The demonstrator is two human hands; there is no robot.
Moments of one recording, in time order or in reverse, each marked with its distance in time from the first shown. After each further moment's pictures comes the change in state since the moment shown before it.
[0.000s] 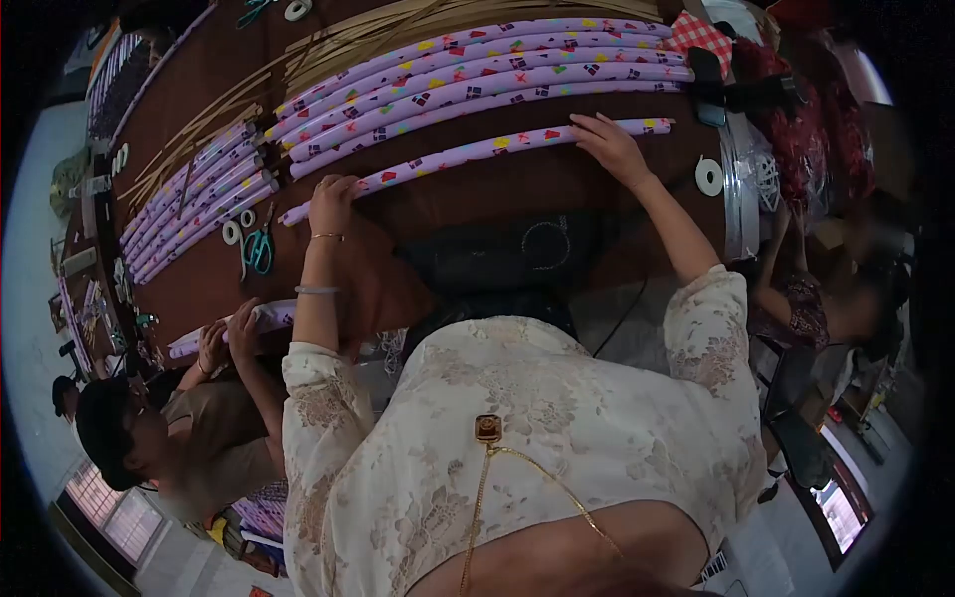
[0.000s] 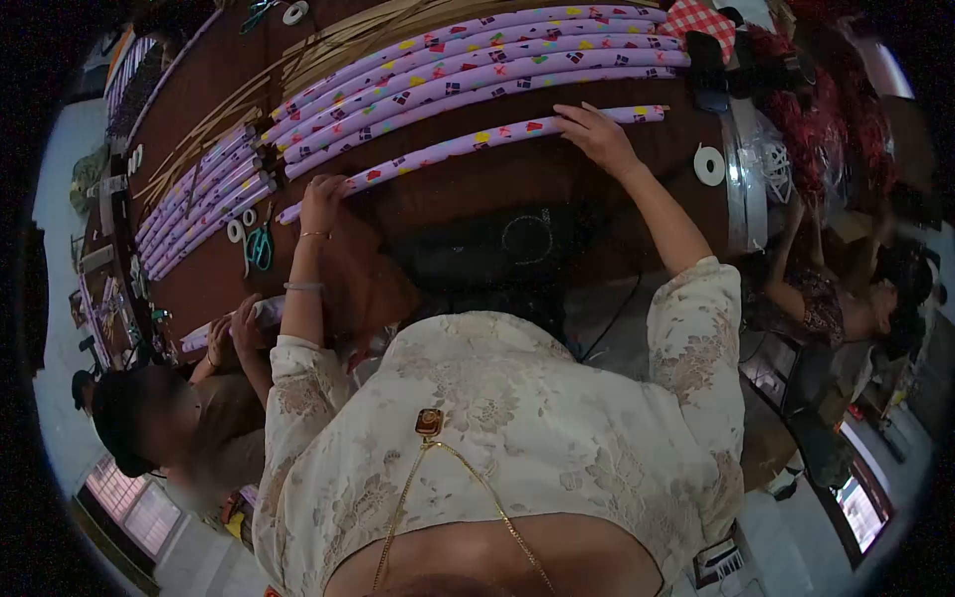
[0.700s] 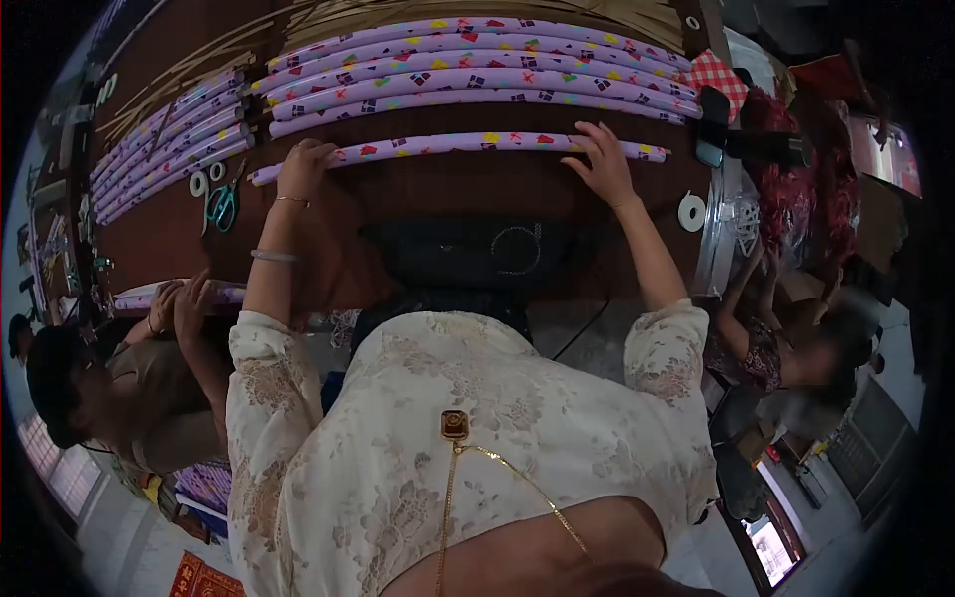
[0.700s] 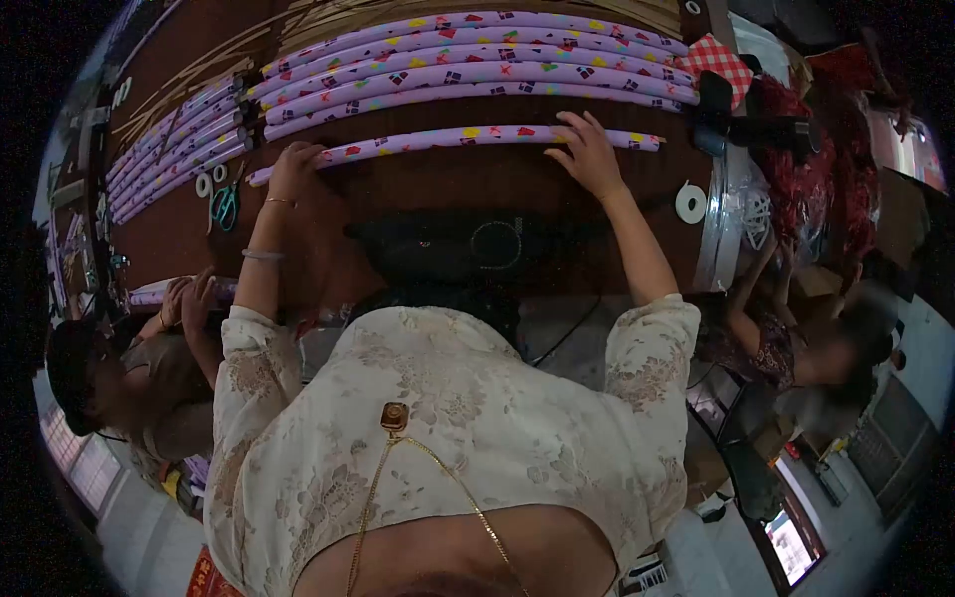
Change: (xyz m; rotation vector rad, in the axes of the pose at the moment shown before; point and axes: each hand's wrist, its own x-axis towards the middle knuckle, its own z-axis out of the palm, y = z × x) left_hand 0.004 -0.002 -0.008 -0.009 -0.069 -0.028; right_hand 0.000 0.001 0.007 0.249 0.223 -0.046
